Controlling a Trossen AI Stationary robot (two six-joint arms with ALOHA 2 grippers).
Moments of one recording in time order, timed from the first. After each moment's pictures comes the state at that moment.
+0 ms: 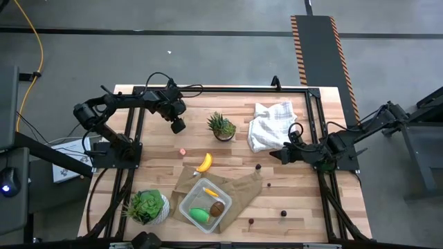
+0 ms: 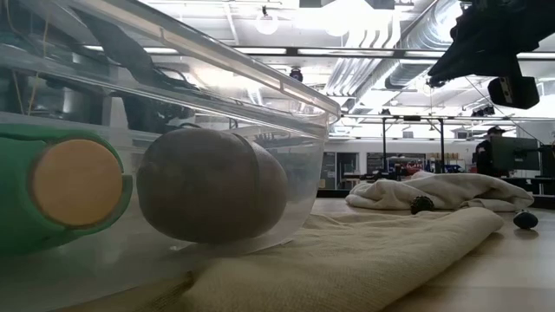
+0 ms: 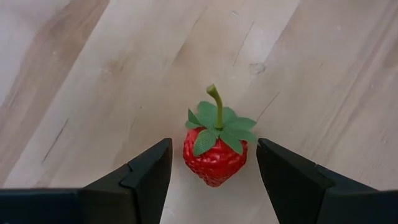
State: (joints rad) left arm 0.89 1.55 0.74 -0.50 0.14 0.21; right arm 0.43 0.77 0.49 -0.30 0.50 1.41
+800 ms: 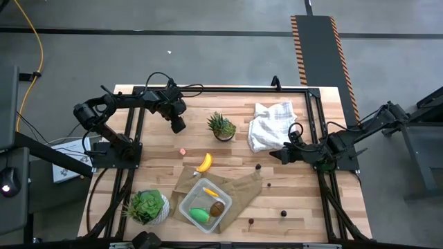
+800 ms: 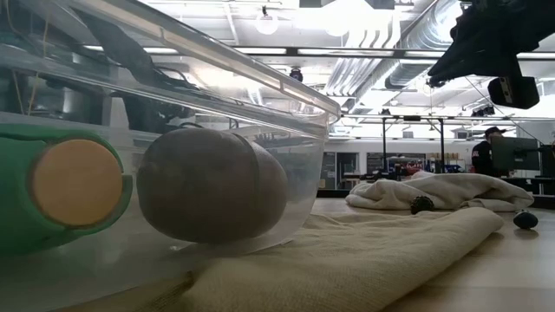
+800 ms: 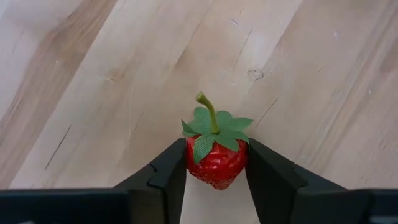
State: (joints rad) left arm 0.89 1.55 0.74 -0.49 0.15 0.21; right arm 0.43 0.77 0.49 -0.30 0.50 1.41
